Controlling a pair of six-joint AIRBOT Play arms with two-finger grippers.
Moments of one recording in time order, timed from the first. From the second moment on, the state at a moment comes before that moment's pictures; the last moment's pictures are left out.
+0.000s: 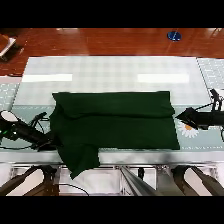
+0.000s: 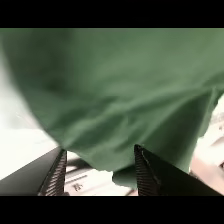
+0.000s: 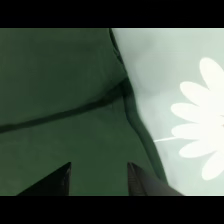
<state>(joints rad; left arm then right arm) 0.35 -1.12 0.47 1.13 -1.46 -1.24 -0.47 -0.95 0.62 -1.03 1.17 1.35</state>
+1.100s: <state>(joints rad) 0.05 -1.11 0.42 1.20 -1.35 -1.41 -0.60 -0.97 0.54 -1.29 1.43 1.46</state>
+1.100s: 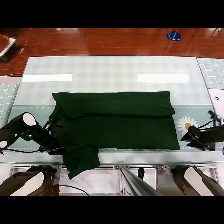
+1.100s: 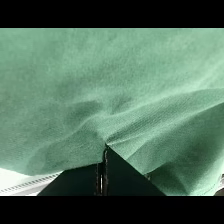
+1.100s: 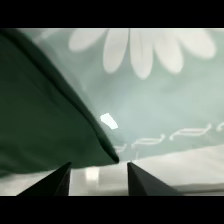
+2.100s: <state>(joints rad) 0.05 -1.11 0.42 1.10 -1.27 -1.40 -0.54 -1.21 0.51 -1.13 1.30 1.35</state>
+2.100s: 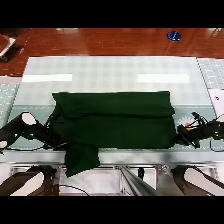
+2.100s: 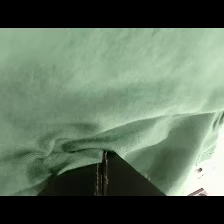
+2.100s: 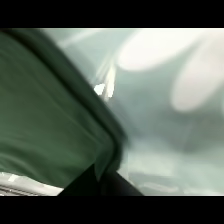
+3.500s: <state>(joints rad) 0.13 -1.71 1.41 0.96 -1.26 -1.40 -0.36 -1.63 1.23 -0.81 1.26 1.30</state>
